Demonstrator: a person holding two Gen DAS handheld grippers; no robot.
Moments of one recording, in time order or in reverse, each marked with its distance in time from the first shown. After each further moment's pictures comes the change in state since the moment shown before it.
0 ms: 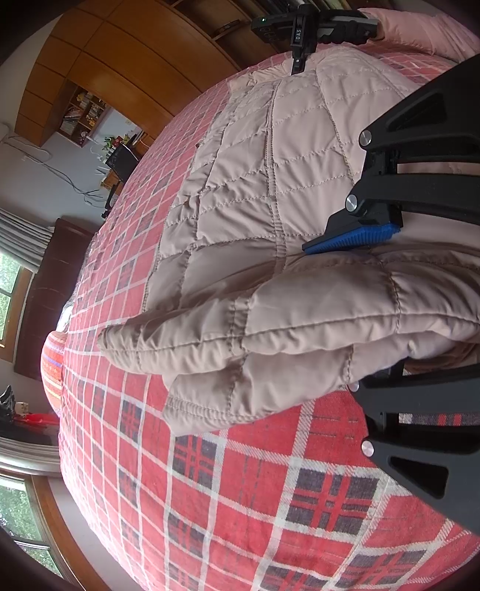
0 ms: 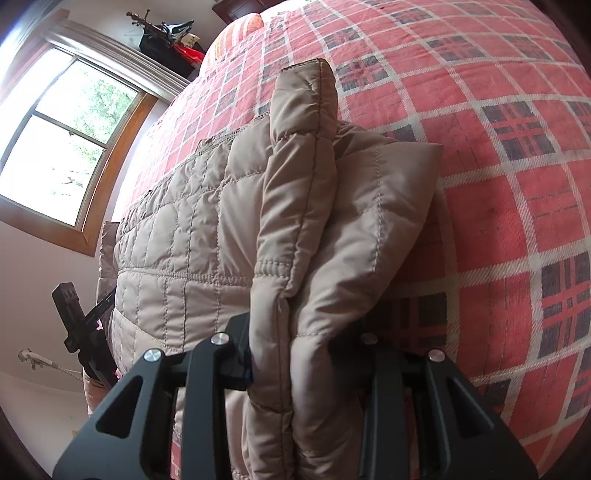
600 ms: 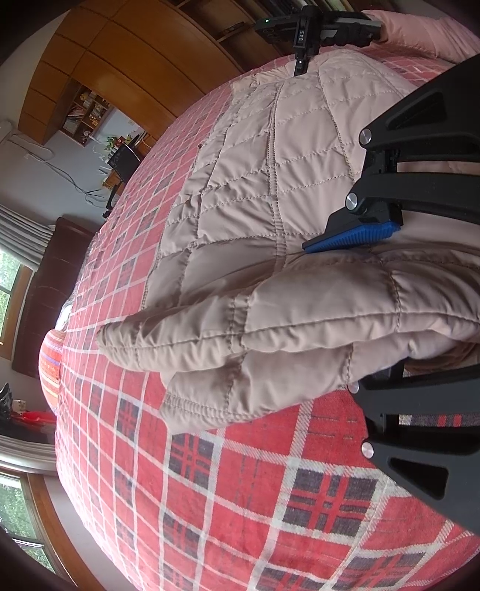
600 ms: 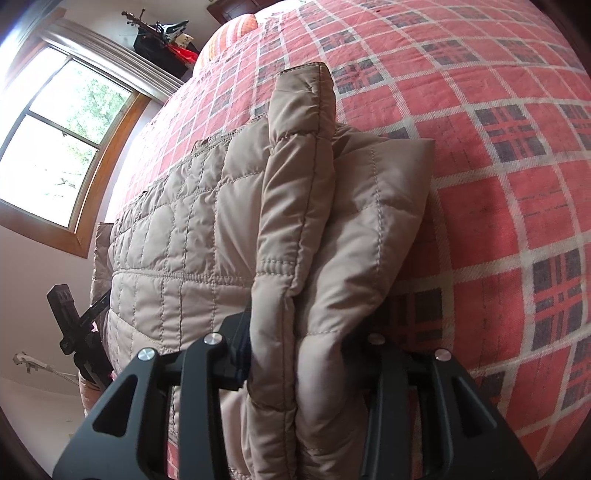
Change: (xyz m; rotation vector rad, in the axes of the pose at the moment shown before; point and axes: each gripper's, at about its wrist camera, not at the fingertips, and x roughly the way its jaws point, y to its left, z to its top) left arm 0.001 0.005 0.001 -0.018 0.004 -0.013; right arm -0.005 0.002 0.003 0.002 0.000 -0.038
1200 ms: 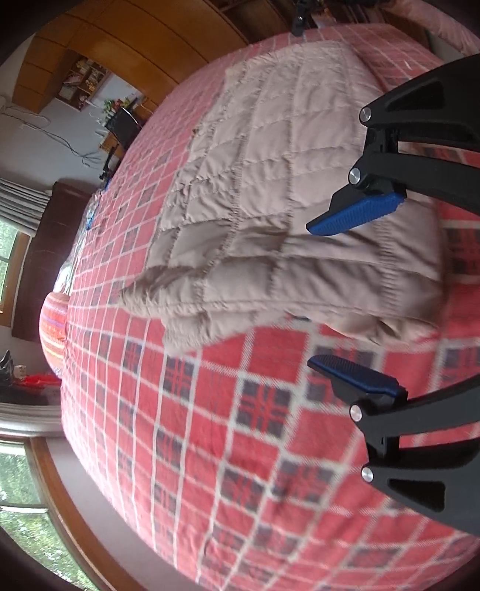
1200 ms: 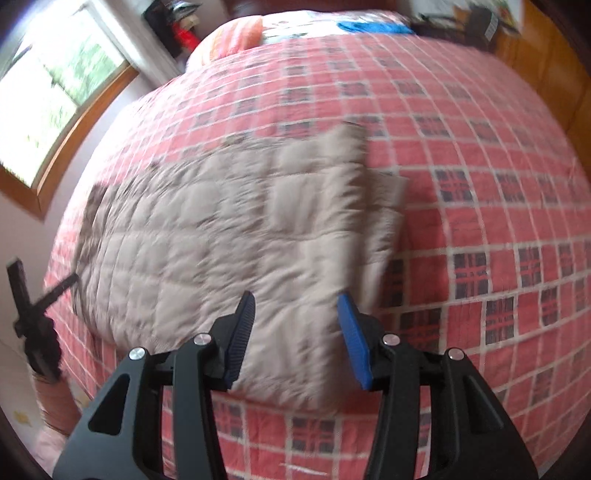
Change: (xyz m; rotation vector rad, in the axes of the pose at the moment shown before) left arm -0.074 -0.014 -0.027 -0.039 0.022 0.201; right arm -0.063 0.100 -0.038 -0.206 -0.038 -0.283
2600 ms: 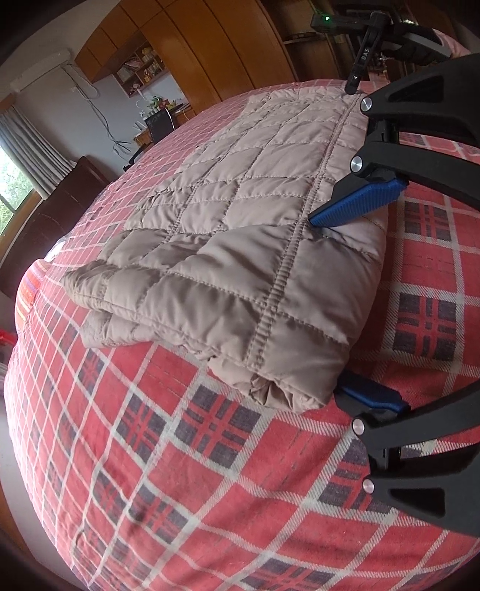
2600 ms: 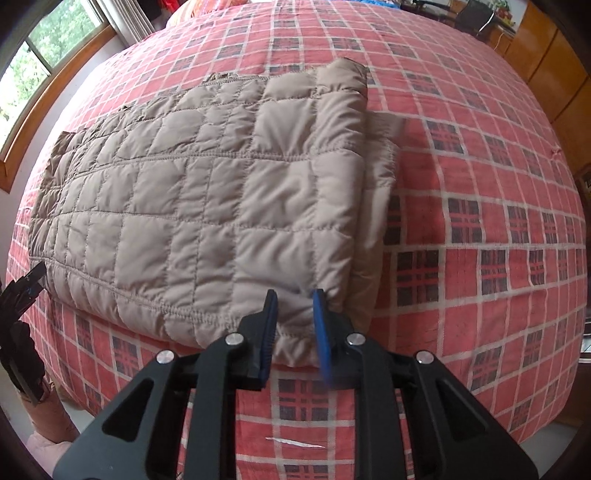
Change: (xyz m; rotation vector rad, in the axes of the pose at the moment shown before) left arm 0.030 -0.007 -0.049 -0.288 0.054 -0.181; right arm 0.031 0.002 -0.034 0.014 0.137 -0.143
